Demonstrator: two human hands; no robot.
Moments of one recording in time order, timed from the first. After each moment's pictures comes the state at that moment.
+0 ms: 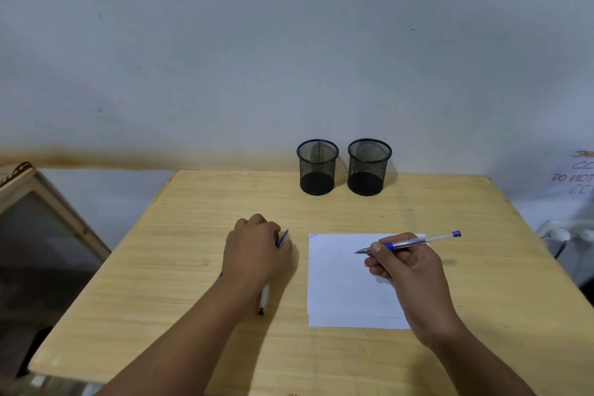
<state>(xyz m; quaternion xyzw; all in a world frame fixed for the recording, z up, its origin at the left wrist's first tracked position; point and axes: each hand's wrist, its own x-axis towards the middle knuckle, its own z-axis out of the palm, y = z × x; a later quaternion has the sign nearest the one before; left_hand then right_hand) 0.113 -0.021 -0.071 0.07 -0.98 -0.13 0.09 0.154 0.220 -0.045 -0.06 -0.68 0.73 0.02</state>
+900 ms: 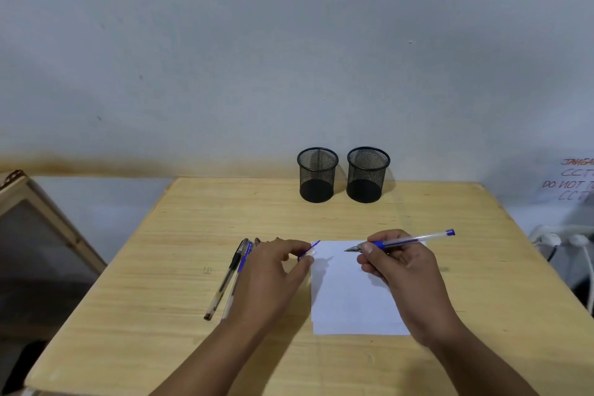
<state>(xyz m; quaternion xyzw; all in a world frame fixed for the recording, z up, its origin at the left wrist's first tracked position) 0.162 0.000 -0.053 0.01 -0.89 -0.43 0.14 0.160 0.205 -0.021 -0.03 -0.68 0.74 0.01</state>
